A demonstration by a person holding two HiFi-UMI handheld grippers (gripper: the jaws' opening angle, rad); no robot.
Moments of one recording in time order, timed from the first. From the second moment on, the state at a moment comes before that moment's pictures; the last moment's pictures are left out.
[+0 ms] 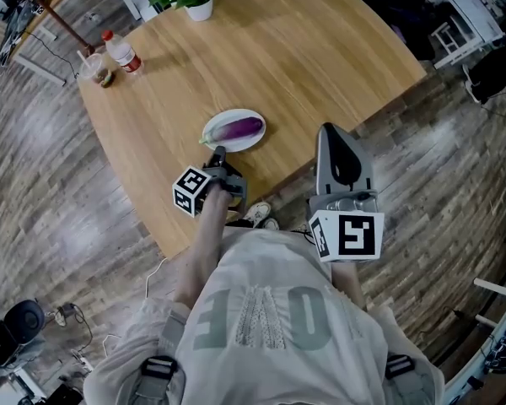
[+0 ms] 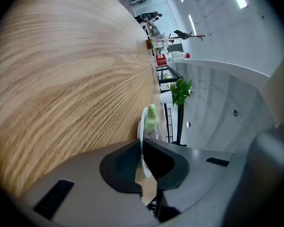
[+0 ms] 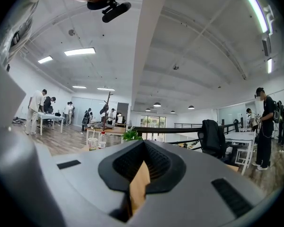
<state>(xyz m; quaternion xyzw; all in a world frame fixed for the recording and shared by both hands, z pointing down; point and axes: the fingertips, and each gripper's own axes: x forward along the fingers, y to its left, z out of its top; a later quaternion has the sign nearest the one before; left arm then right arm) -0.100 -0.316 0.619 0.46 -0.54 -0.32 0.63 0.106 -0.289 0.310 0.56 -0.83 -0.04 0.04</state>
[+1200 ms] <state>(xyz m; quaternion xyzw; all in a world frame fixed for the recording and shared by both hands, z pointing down) -0.146 -0.308 0.554 0.46 -0.70 -0.22 0.49 0.106 -0.287 0.311 0.55 -0.84 -0.02 0.05</state>
